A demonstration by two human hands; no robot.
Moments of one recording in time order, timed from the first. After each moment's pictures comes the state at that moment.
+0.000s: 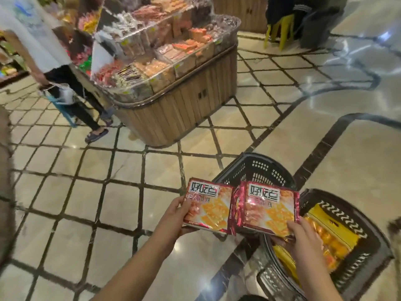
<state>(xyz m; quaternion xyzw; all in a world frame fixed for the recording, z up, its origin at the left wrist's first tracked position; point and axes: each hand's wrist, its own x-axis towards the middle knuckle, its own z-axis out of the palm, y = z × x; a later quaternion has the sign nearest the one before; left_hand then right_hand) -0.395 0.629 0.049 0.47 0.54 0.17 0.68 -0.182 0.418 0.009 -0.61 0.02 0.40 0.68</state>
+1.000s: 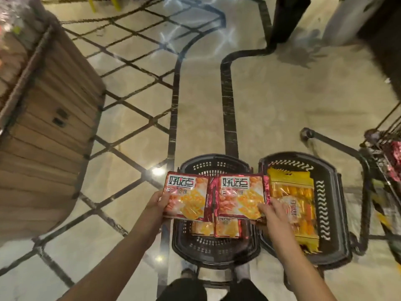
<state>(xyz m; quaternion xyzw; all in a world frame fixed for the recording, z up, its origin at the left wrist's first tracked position) -0.096 0.935 -0.075 0.64 0.36 -0.17 0.66 -0.066 0.635 -0.083 -0.70 0.30 0.22 0.60</state>
